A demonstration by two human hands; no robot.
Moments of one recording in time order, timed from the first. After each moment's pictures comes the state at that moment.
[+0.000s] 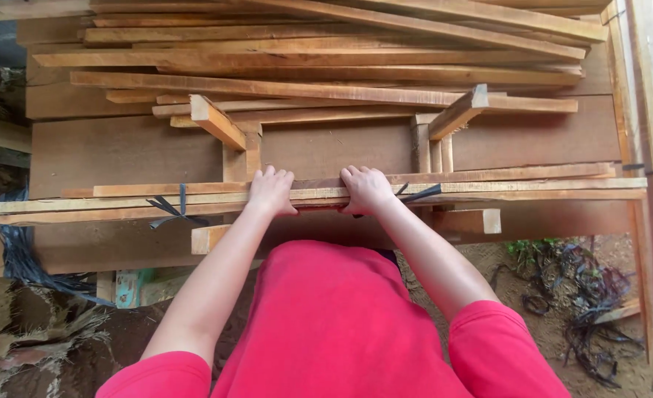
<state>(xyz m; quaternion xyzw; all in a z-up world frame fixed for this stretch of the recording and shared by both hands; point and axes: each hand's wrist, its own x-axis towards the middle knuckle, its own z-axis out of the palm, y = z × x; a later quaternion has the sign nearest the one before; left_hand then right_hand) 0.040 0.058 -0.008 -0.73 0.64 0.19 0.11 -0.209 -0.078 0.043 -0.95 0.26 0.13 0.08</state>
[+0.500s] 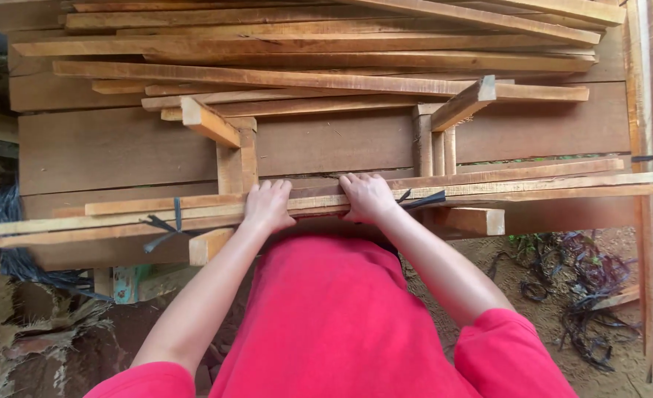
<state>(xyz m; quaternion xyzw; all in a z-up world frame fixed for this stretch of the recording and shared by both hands) 0.011 0.085 0.058 -0.74 0.63 0.23 0.09 -0.218 -0.064 0.055 -0.95 0.25 0.17 0.10</state>
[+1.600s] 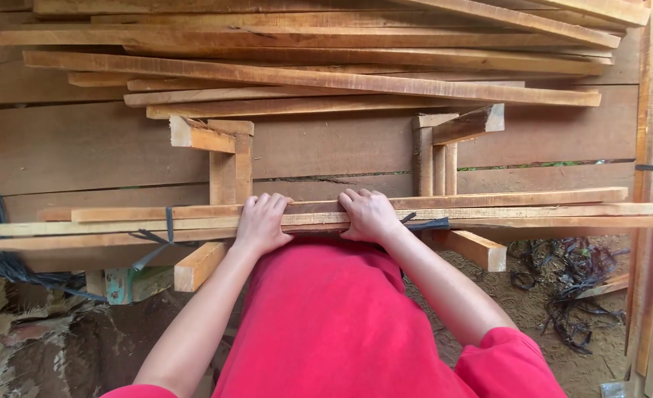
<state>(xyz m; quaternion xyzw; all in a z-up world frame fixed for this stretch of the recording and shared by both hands) 0.008 0.113 0.047 -0.73 0.66 0.20 -0.01 -0.227 -0.060 0.082 -0.96 0.21 0.13 0.15</state>
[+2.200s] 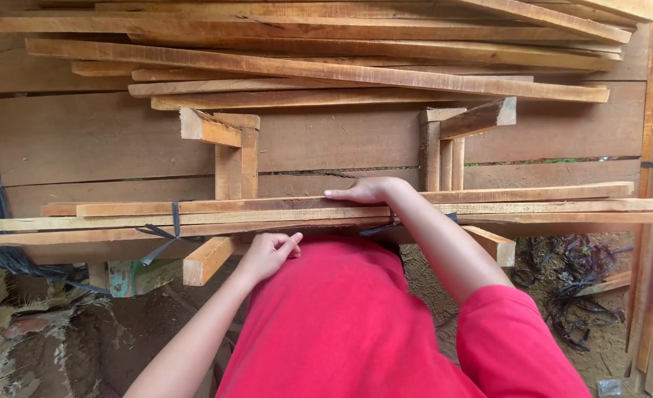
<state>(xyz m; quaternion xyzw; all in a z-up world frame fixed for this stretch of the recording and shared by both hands) -0.019 0.155 0.127 -0.73 0.31 0.56 -0.24 -0.170 -0.115 0.124 -0.66 0.33 0.48 0.47</state>
